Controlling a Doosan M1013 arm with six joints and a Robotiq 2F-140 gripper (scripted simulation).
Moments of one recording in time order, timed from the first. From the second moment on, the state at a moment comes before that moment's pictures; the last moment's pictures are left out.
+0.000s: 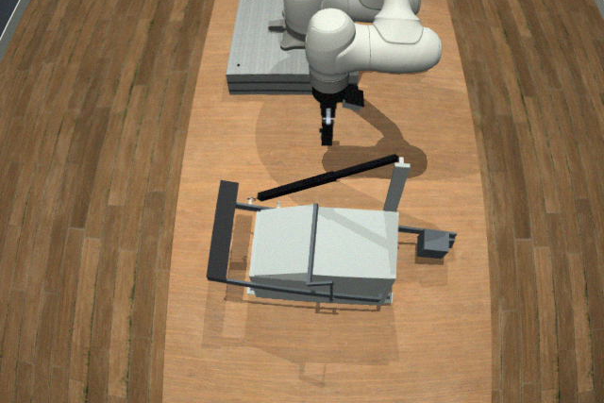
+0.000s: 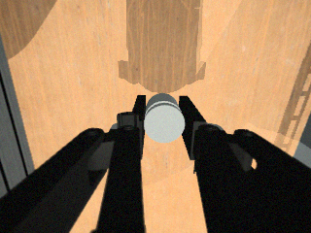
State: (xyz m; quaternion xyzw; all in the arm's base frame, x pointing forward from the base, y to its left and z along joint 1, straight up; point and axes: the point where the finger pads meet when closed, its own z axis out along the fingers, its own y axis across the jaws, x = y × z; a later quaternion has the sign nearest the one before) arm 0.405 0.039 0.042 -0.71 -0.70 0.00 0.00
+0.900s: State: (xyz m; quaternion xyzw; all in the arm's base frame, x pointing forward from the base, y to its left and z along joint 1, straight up) arm 0.405 0.039 0.101 -0.71 -0.70 0.00 0.00
